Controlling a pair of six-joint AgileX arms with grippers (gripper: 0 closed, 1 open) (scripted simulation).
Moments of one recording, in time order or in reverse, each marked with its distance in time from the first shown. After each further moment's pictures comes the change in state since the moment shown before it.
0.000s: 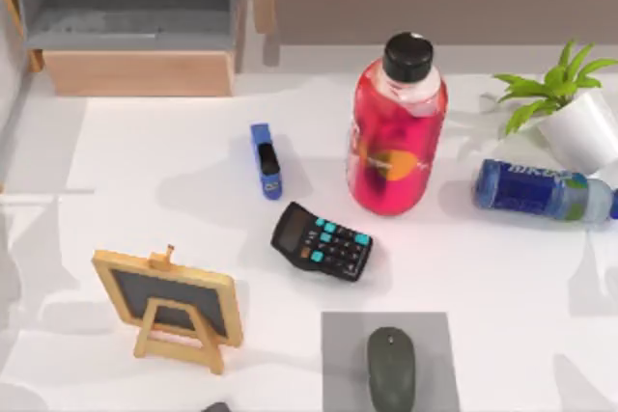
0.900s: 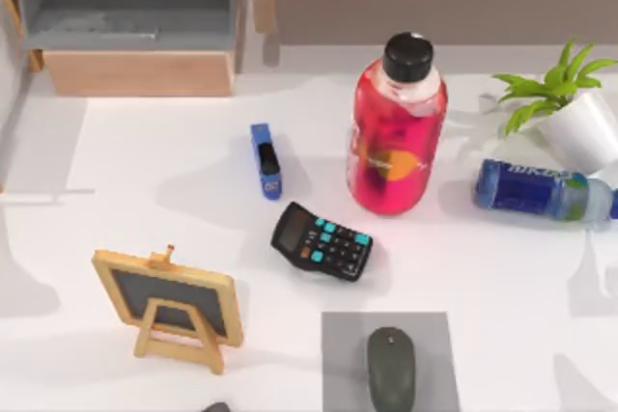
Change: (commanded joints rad) left arm 0.080 0.112 0.114 0.093 -0.071 0.150; right arm 0.000 0.000 0.000 0.000 0.000 0.000
